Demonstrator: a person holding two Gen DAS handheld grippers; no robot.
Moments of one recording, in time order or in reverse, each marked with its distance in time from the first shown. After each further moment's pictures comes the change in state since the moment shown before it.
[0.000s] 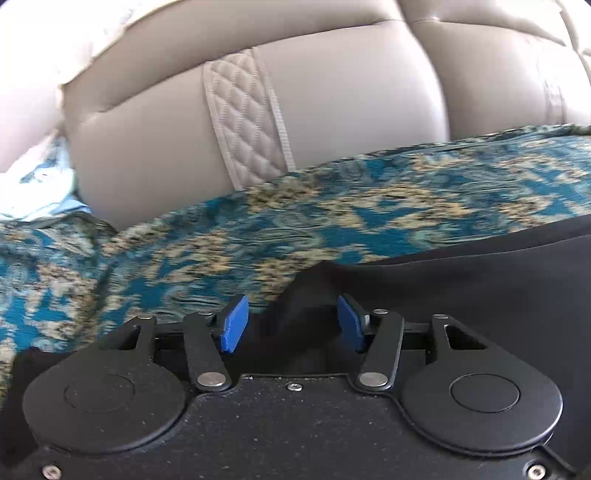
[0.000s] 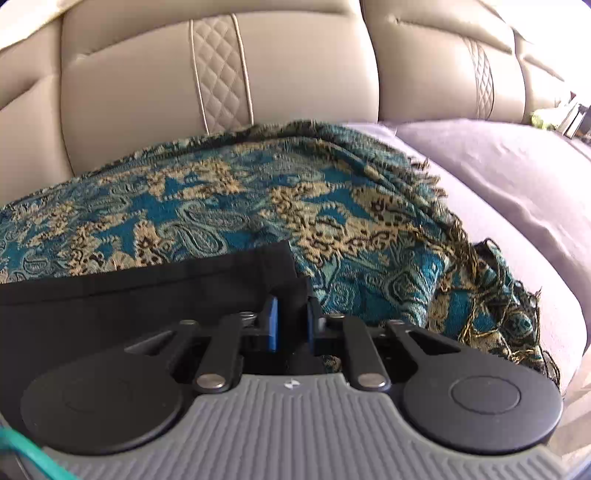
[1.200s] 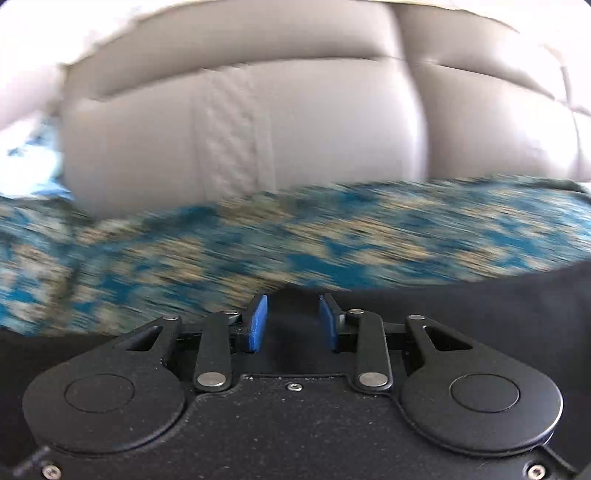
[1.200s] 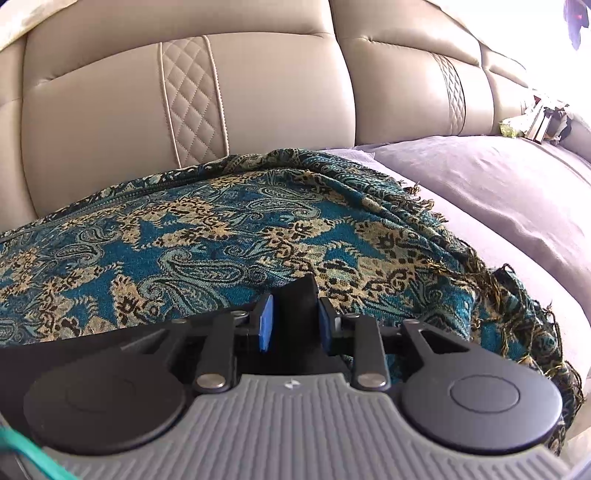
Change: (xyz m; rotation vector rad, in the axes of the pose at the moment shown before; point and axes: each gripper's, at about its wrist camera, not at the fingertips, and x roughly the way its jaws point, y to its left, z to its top) left arm -0.025 0.007 0.010 -0.126 -0.015 -0.213; right arm 0.036 0.029 0.021 0.073 -0.074 -0.112
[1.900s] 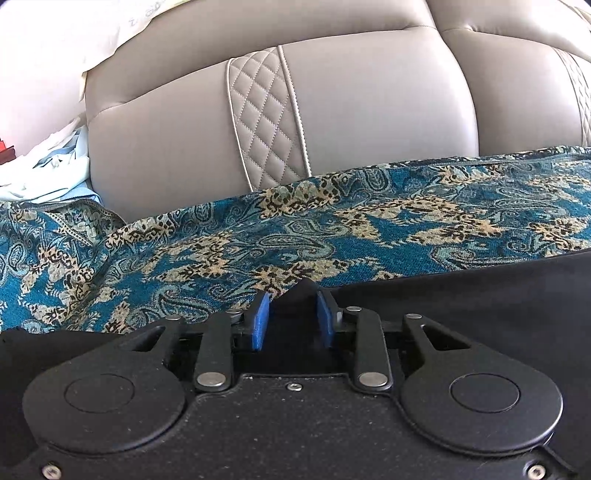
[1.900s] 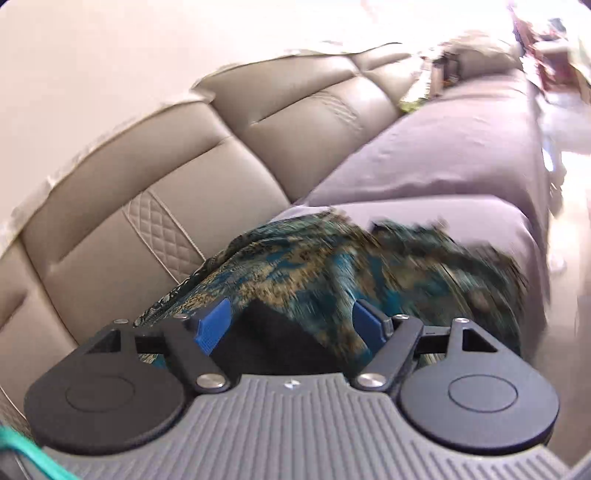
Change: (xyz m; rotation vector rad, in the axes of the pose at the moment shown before) left arm 0.054 -0.012 -0.017 0.043 -0.032 0.260; right arm -0.145 -0.065 -0.090 0.565 -0.279 0.046
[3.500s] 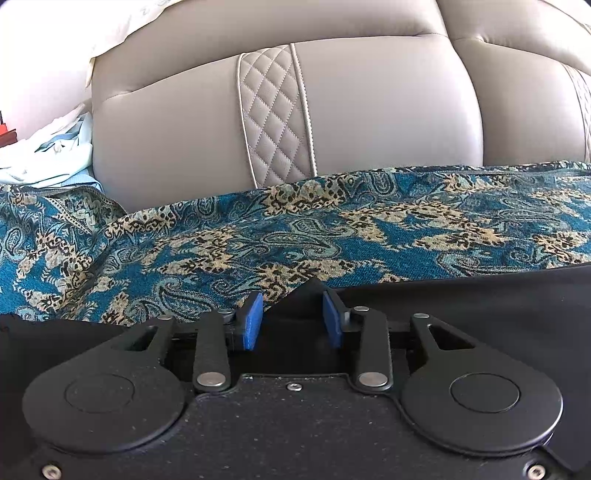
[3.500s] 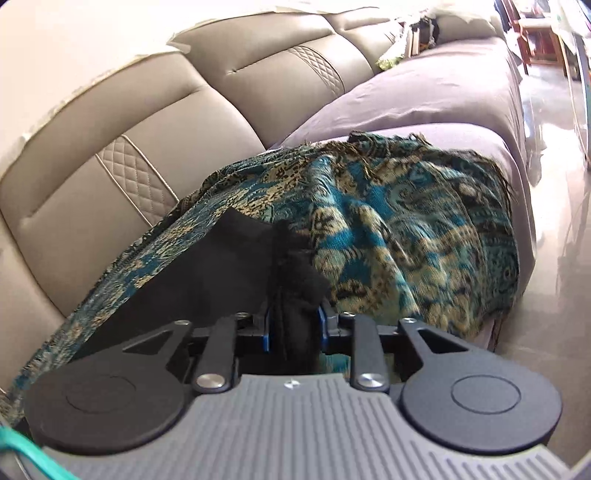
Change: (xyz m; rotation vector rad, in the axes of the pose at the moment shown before) left arm 0.003 0.008 0.000 -0.058 0.006 -0.012; right arm 0.024 0.002 -0.055 -0.027 0.110 -0.094
